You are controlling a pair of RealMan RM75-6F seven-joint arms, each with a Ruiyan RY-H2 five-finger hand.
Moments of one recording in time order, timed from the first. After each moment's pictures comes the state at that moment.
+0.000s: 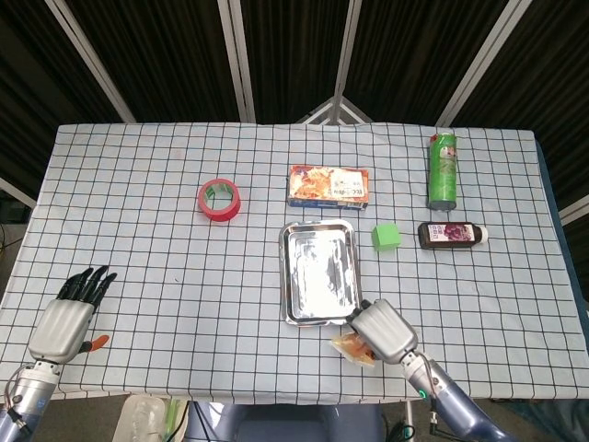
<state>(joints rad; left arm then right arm) -0.17 -1.20 0.03 -1.69 1.50 1.34 0.33 0.47 -1.30 0.08 -1.96 -1.36 0.94 -0.76</state>
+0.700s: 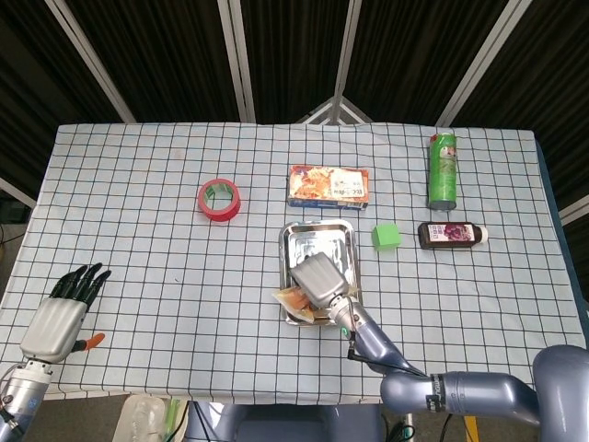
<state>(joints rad) -0.17 -1.17 0.03 -1.69 1.52 1.35 0.26 0.87 -1.62 0.29 -1.70 -0.76 0.89 -0.95</state>
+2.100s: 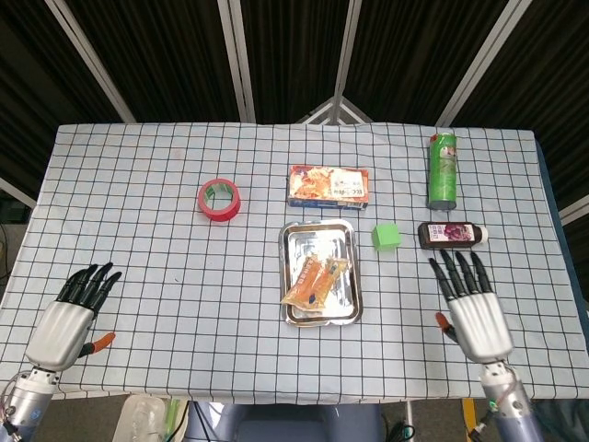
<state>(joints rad) -0.14 -1.22 0.05 -1.63 1.69 1.49 0.23 0.30 -1.26 -0.16 -1.73 -1.53 1.71 -0.47</state>
